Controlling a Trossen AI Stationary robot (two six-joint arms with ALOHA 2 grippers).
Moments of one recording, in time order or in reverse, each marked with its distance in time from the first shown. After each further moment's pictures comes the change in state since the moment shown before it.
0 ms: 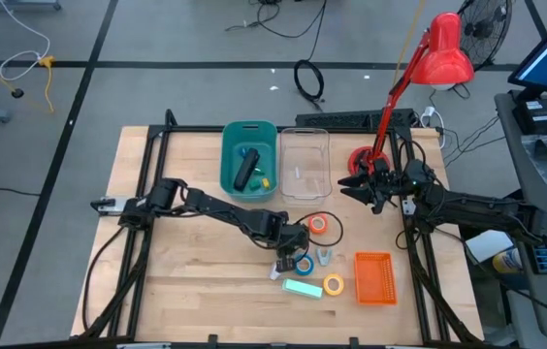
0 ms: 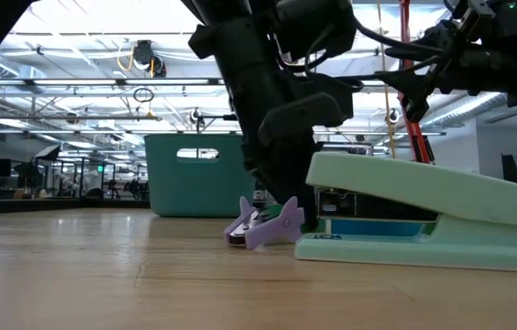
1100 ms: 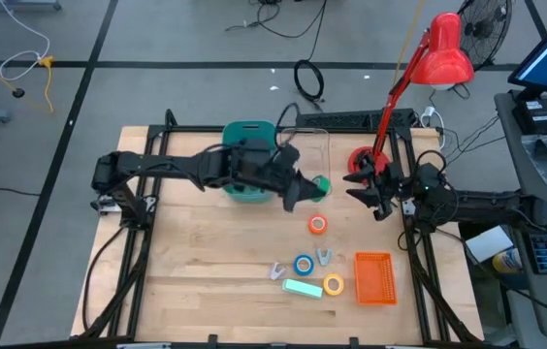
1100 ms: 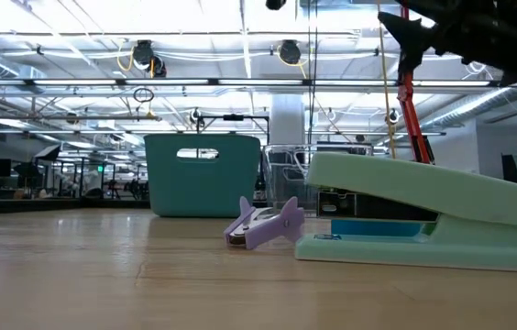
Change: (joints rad) left arm 0.181 -0.481 -0.001 0.554 0.264 -0.466; right arm 0.163 0.013 0.060 0.206 0.133 -0.289
